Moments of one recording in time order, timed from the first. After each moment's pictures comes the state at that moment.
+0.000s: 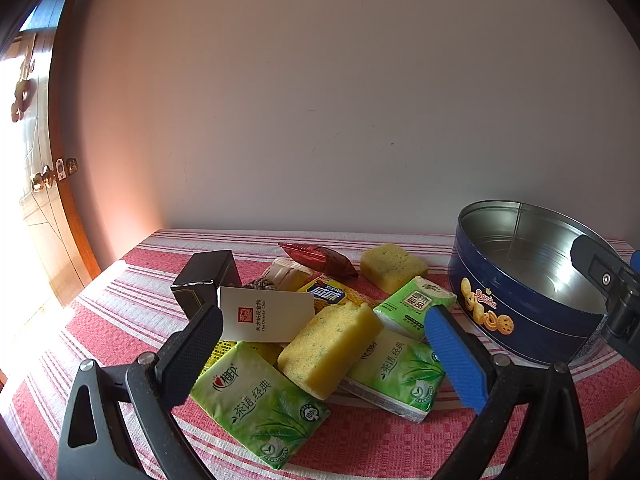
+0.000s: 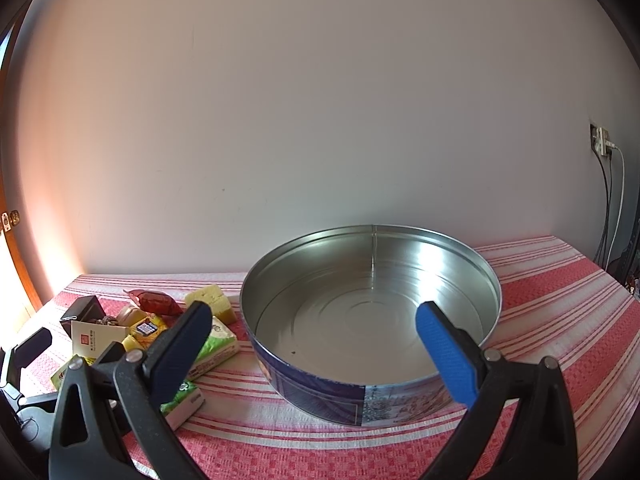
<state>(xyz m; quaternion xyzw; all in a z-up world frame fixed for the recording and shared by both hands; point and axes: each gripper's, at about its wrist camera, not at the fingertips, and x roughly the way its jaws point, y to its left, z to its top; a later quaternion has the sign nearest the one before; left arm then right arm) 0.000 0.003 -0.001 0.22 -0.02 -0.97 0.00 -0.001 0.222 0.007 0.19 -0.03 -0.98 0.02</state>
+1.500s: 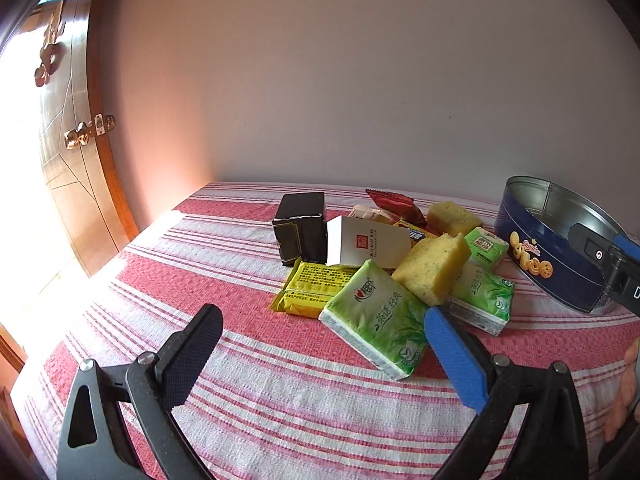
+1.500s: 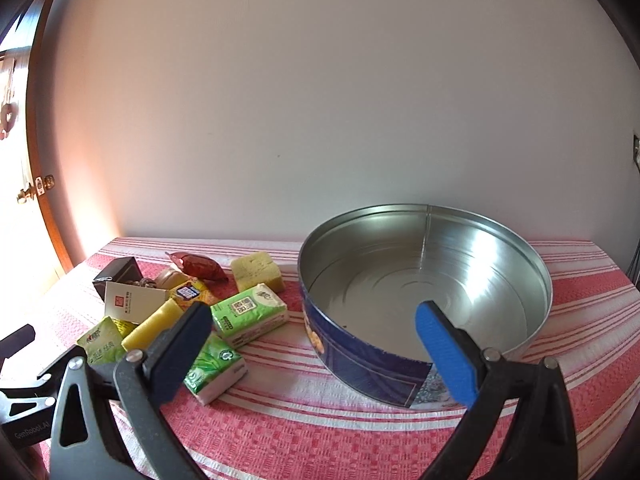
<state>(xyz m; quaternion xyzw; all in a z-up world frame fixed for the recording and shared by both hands) 0.048 -0.083 -0.008 0.29 -0.01 -0.96 0.05 -0.003 0.188 -0.002 0.24 0.00 -0.97 0.11</state>
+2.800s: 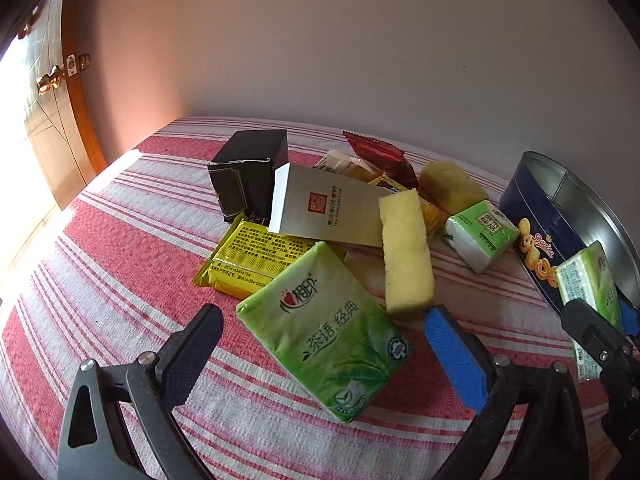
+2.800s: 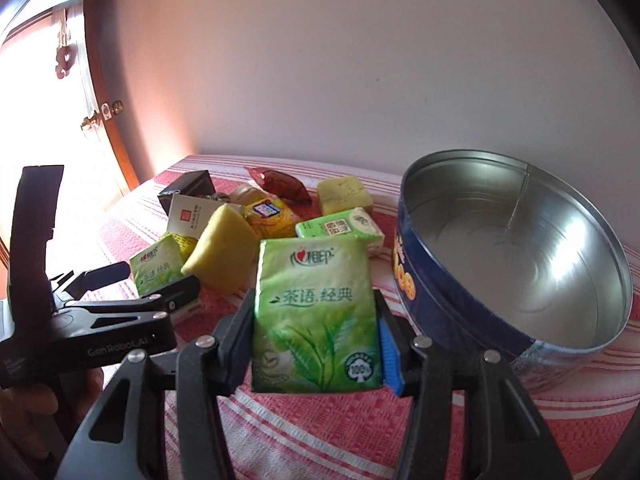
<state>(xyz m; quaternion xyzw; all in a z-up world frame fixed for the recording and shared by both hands) -0.024 -0.046 -0.037 0.39 0.06 -0.92 0.05 -0.009 0.164 -0.034 0.33 0.05 -0.91 0.25</state>
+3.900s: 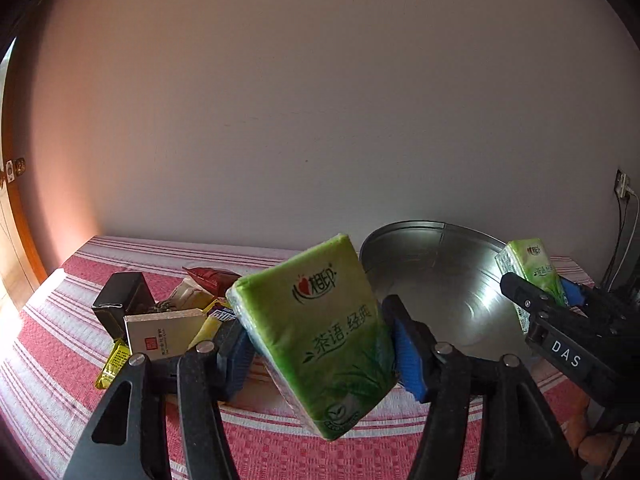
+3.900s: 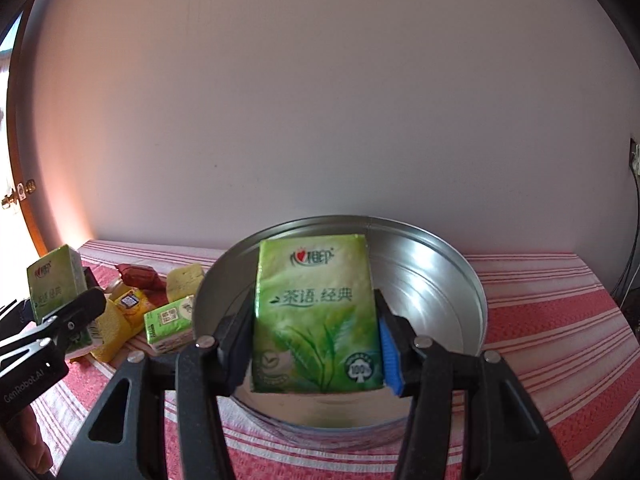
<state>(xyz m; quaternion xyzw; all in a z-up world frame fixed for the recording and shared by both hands) -0.017 0.062 0.035 0.24 0.01 -0.97 -0.09 -0.038 0.270 0.004 0.25 0.01 -0.97 0.07</state>
